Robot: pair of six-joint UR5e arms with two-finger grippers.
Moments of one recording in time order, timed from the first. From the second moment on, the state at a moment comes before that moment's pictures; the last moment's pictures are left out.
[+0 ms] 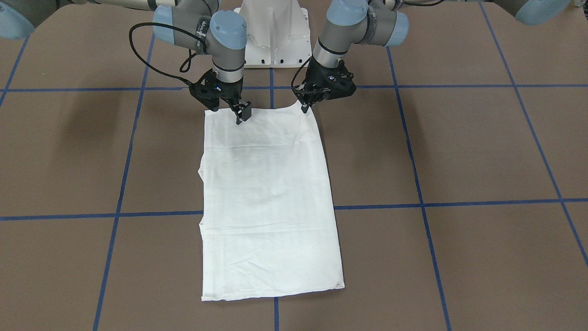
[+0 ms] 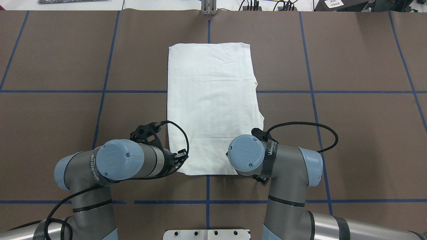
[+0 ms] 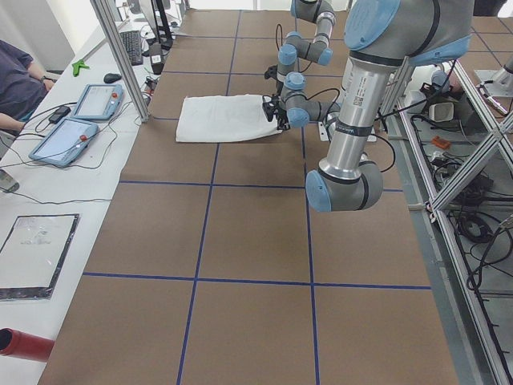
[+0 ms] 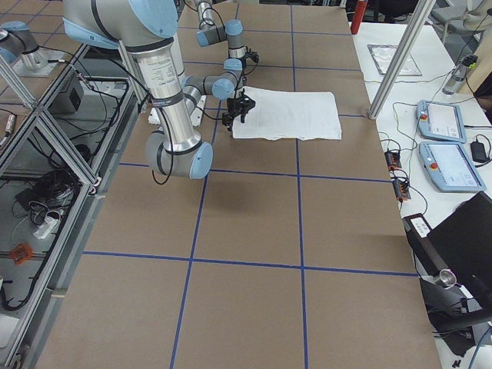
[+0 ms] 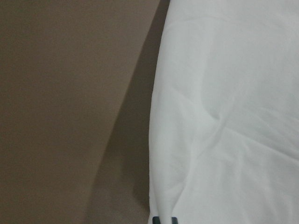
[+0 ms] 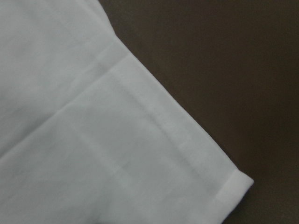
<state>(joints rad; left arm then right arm) -0.32 -2.01 -1.84 -1.91 -1.68 -1.79 0.30 -1.02 1.77 -1.71 1.71 2.03</state>
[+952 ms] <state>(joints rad) -0.32 -2.01 -1.84 -1.91 -1.68 -1.79 0.30 -1.02 1.76 -1.71 1.71 2.03</state>
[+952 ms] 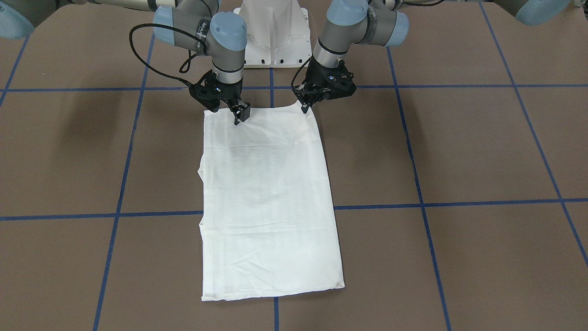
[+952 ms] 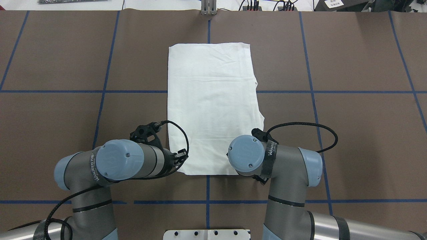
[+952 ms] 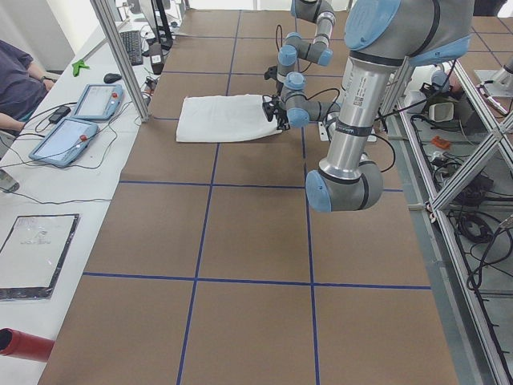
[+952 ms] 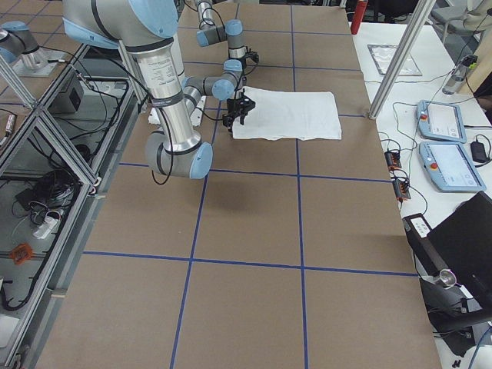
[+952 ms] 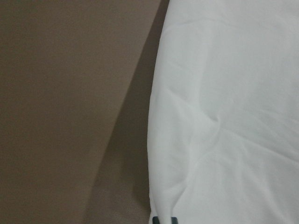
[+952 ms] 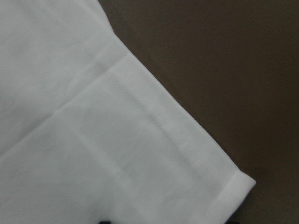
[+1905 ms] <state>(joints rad) -0.32 -2.01 -1.84 -1.91 -1.68 -1.79 0.31 -1.01 1.78 -1.68 1.72 2.03</state>
